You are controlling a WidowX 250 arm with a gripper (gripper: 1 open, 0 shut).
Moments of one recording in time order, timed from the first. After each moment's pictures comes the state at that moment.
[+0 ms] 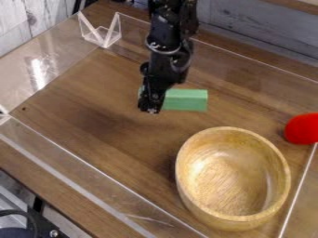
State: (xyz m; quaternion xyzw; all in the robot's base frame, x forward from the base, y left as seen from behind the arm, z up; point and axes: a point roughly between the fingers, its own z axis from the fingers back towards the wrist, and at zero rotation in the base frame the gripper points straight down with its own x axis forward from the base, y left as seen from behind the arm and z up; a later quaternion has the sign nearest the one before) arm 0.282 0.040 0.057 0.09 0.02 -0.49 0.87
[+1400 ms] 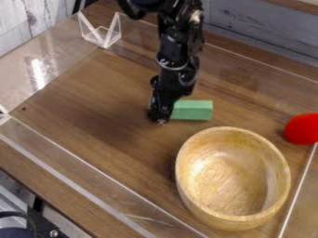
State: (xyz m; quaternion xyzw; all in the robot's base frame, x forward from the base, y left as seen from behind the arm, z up) arm 0.300 0.034 0.020 0.08 0.01 -0.49 0.87
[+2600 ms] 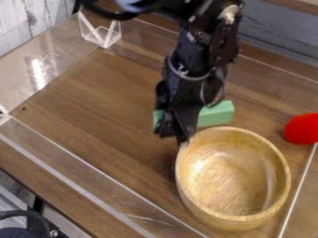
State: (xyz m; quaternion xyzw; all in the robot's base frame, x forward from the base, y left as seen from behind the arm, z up) arm 0.227 -0.032 0.089 0.13 -0.01 -0.37 0.92
